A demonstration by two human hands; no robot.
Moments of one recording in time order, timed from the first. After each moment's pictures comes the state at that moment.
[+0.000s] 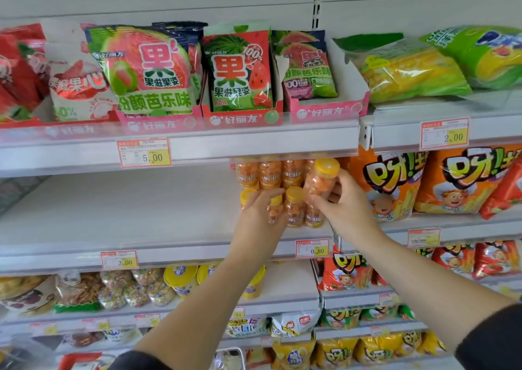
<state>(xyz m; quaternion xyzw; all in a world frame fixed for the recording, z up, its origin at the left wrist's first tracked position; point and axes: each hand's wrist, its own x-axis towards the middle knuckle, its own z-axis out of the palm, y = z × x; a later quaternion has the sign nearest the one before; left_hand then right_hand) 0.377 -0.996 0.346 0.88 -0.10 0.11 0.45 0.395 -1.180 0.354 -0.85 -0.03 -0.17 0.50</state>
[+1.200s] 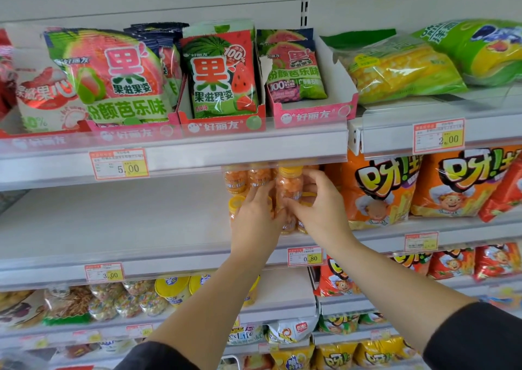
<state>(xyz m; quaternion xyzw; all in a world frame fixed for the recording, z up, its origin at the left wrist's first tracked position) 0.411 -1.021 0.337 0.91 -0.07 0.17 0.37 0.416 -1.158 0.342 -0.82 -0.06 -0.23 0.52</state>
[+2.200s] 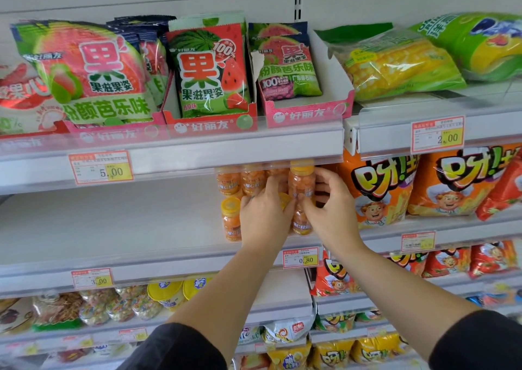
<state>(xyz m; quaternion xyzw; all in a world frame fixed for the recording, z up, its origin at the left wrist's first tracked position) 0.426 -1.049 0.341 0.93 -0.07 0.23 0.29 0.420 -1.180 0.330 -0.81 -0.03 -0.28 0.52</state>
